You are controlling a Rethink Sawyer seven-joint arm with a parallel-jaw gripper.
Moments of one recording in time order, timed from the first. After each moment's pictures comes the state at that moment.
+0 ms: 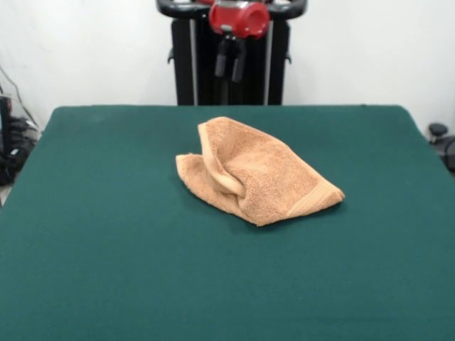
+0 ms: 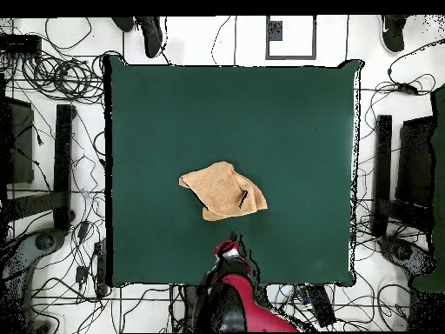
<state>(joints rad) -0.36 -0.87 -0.03 2.48 0.00 -0.40 2.39</state>
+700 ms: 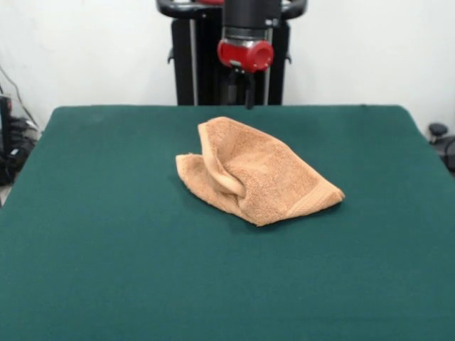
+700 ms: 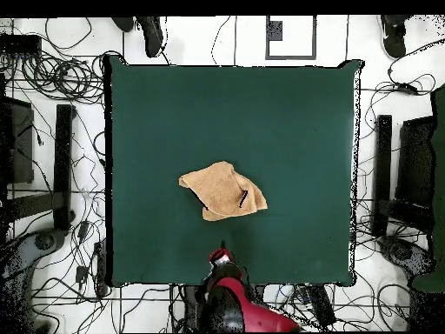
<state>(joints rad) -0.42 -0.56 0.01 2.45 -0.11 -0.60 2.39</state>
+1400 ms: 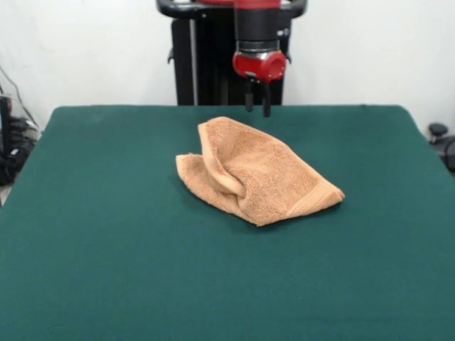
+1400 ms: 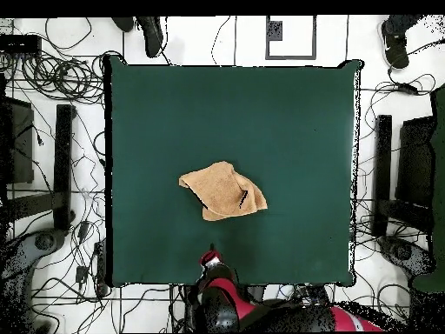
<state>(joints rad) -0.46 -0.46 0.07 2.45 -0.12 -0.64 2.39</state>
